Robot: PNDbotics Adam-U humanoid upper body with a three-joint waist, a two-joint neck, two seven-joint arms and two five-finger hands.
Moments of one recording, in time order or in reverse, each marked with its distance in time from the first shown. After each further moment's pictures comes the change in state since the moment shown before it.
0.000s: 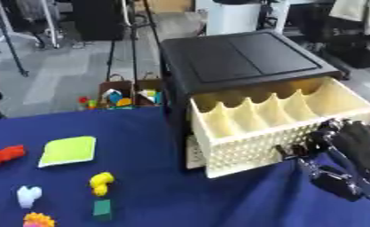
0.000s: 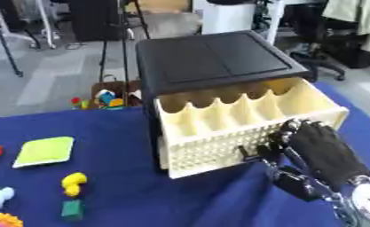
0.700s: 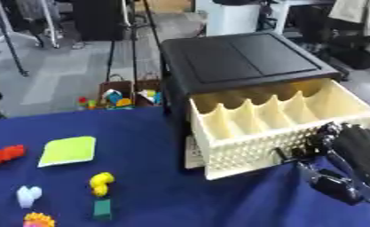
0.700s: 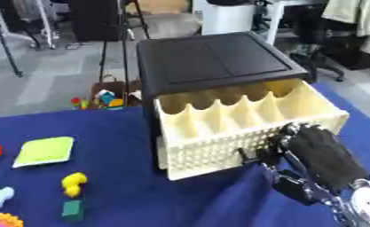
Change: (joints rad) left arm 0.000 0.000 0.000 0.000 0.000 0.000 0.001; right arm 0.048 0.000 -0.020 -0.004 0.004 0.026 -0.008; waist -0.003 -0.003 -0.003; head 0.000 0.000
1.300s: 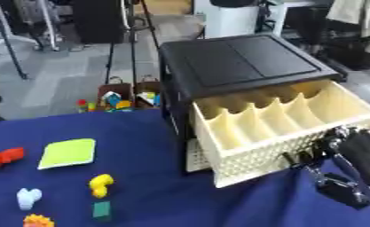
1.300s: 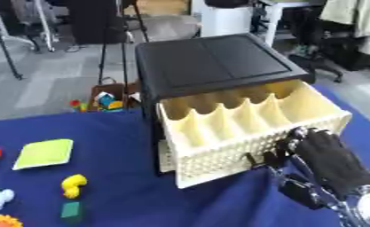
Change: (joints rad) left arm 0.000 0.000 0.000 0.000 0.000 0.000 0.000; right arm 0.038 0.000 -0.018 -0.009 0.012 0.030 0.002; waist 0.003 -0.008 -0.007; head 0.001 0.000
